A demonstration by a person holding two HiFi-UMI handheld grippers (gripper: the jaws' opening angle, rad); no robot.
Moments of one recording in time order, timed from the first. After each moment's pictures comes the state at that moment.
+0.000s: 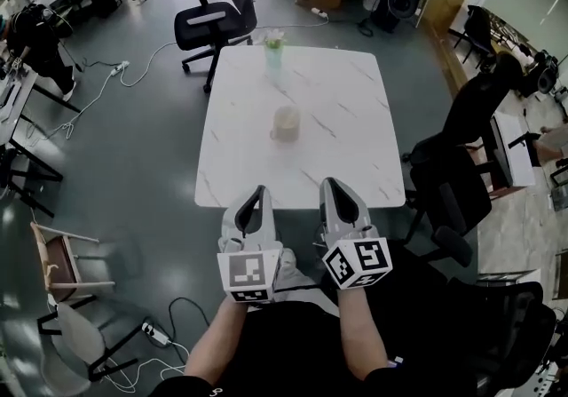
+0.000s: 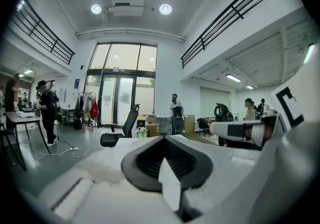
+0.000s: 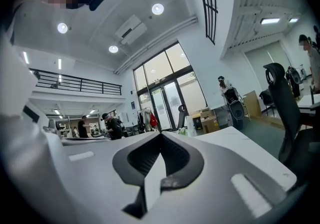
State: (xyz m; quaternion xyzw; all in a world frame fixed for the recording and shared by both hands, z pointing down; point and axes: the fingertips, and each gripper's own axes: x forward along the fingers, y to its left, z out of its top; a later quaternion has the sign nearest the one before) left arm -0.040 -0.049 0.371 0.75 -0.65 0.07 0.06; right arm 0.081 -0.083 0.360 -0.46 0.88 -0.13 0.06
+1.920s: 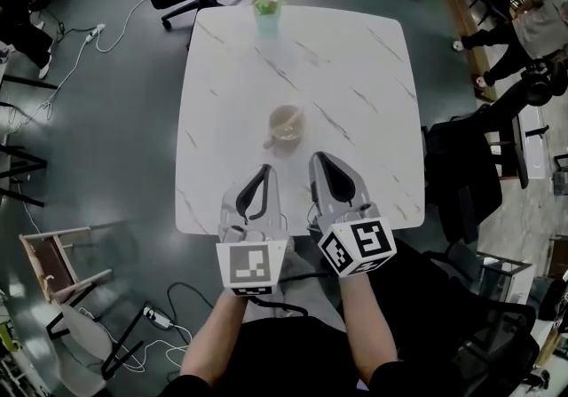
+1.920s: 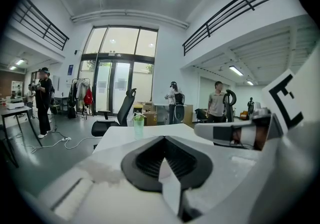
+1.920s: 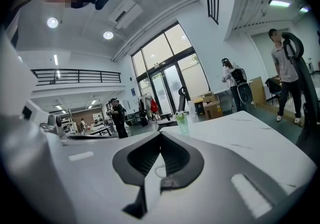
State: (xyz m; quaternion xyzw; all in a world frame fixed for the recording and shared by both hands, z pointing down) left arm -0.054 -0.216 0.456 0.76 -0.63 0.10 0.11; right arm 0.026 -0.250 0.450 -0.43 0.88 -0.18 -0.02
